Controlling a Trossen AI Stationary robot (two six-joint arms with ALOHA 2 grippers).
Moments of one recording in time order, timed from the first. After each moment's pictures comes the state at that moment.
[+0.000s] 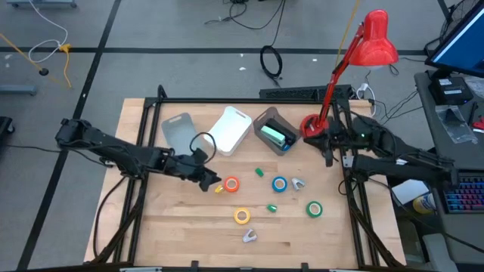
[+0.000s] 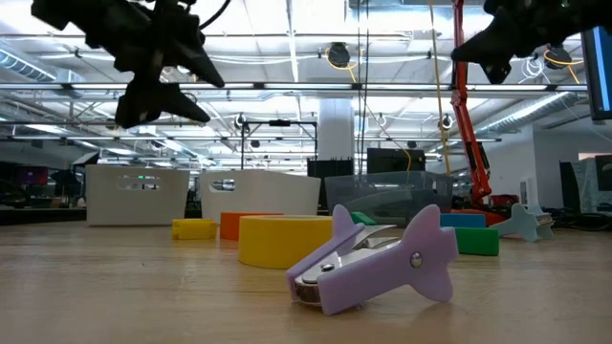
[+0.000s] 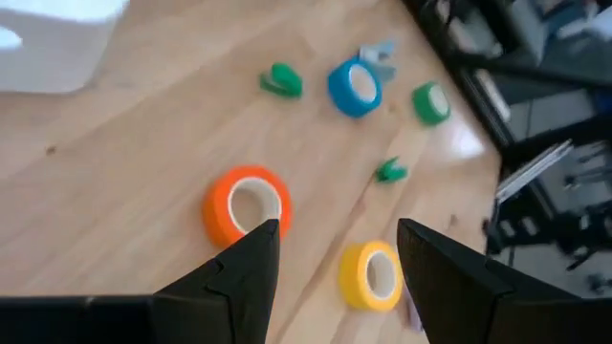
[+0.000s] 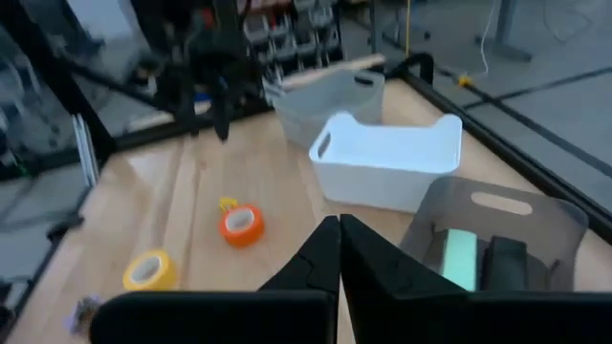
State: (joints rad) left arm -0.22 1.19 0.65 -0.07 -0.15 -1.01; right arm -0.35 0.48 0.56 -0.35 -0.21 0.15
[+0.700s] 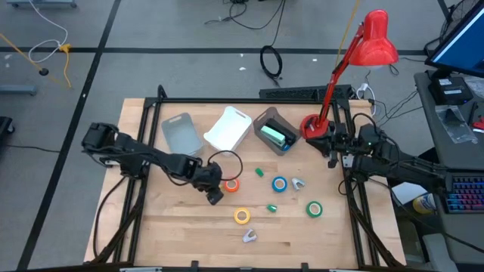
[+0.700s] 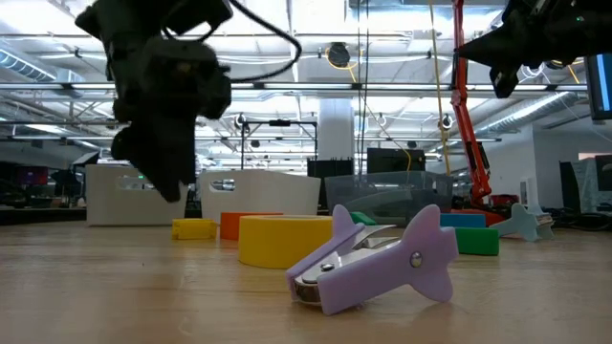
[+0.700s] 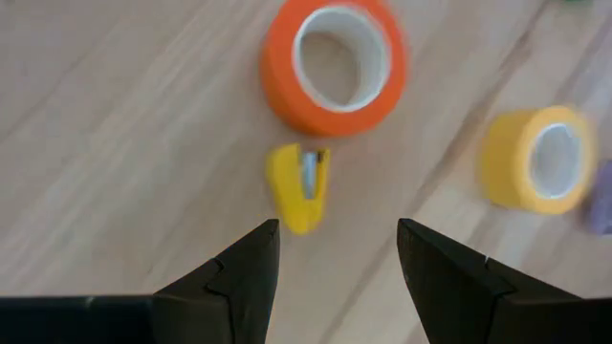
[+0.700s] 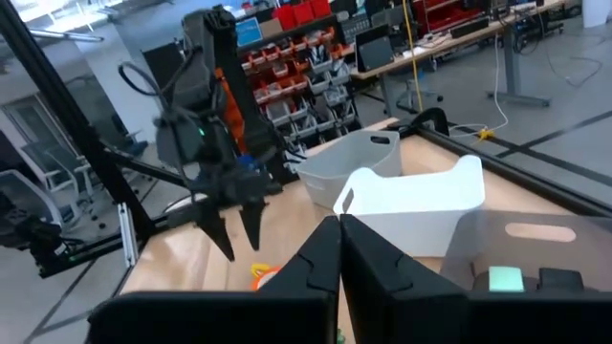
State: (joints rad) left arm -0.20 1.57 0.88 -0.42 0.03 -0.90; right arm -0.35 0.29 0.34 -0.10 -0.21 0.33
